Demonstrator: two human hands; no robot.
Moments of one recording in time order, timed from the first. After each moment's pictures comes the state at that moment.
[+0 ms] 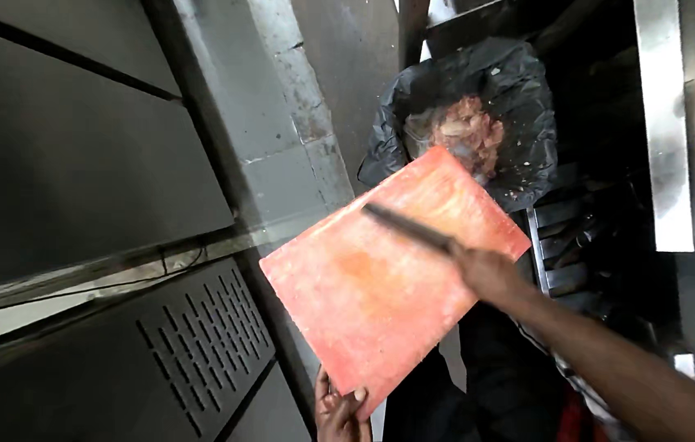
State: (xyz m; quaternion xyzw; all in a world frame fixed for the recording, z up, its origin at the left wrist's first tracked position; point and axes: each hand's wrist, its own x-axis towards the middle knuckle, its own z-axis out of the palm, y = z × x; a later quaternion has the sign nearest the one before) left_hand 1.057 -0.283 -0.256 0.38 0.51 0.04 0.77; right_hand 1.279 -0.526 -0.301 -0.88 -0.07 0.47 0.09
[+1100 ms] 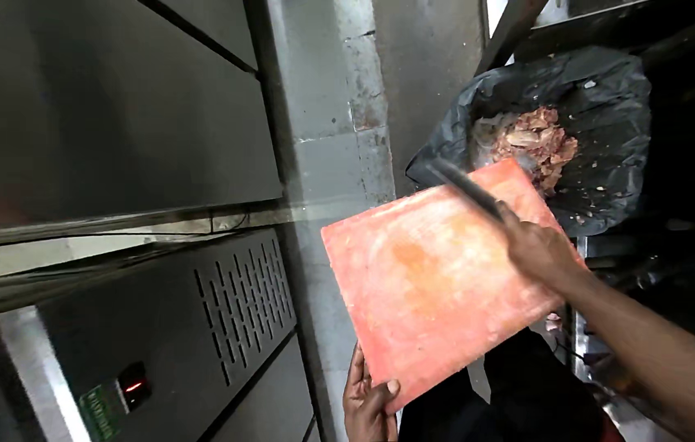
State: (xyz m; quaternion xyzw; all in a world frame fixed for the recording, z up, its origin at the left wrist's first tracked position) left_hand 1.068 -0.275 -0.247 0.35 0.50 0.07 0.79; right_hand 1.333 -0.512 -0.348 -0.92 -0.09 0.38 0.06
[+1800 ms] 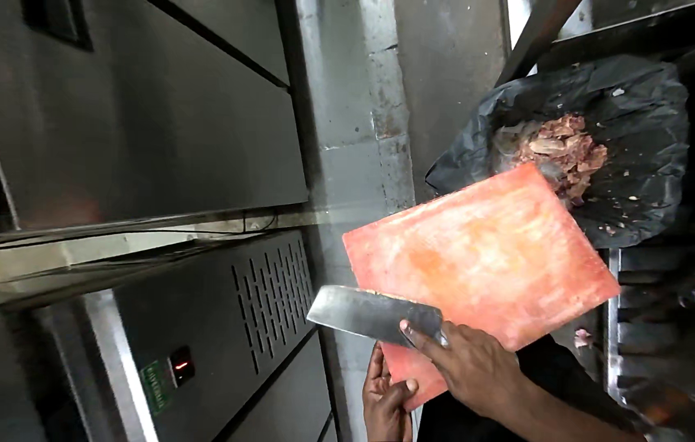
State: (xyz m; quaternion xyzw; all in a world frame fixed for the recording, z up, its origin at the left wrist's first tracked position) left_hand 1.072 -0.273 -0.243 0.35 0.54 0.05 0.76; right_hand 1.198 -0.412 -0.256 -0.84 -0.35 0.30 0.30
